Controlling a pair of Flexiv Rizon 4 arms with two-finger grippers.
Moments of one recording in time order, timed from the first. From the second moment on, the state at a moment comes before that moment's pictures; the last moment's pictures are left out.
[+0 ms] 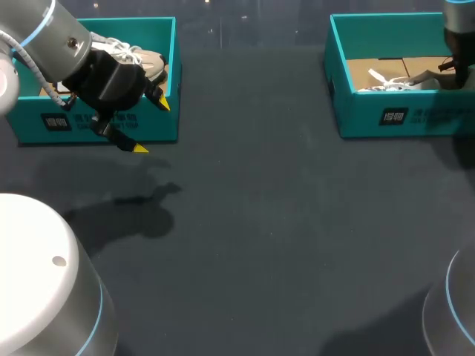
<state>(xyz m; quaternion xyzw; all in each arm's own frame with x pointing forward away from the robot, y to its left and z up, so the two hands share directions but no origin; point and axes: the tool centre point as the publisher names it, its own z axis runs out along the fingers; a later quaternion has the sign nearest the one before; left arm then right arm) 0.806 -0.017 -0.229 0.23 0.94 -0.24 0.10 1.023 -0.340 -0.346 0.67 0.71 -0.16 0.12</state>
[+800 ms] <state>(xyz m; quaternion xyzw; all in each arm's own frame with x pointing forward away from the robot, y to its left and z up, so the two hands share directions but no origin) 0.806 -0.017 -0.229 0.23 0.94 -0.24 0.10 1.021 -0.343 -0.336 0.68 0.70 -0.16 0.10</state>
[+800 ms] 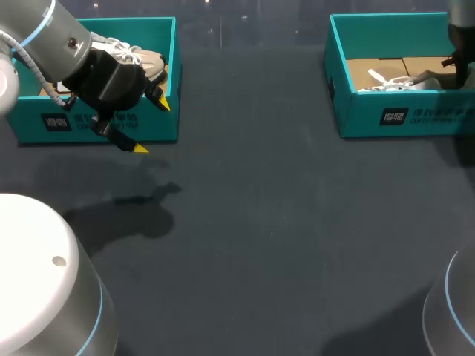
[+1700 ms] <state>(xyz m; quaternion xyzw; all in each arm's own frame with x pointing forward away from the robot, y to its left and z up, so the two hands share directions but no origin) 0.806 -0.017 -0.229 0.23 0.94 -0.24 0.10 1.018 -0.338 -0.295 0.70 0.69 -0.16 0.08</state>
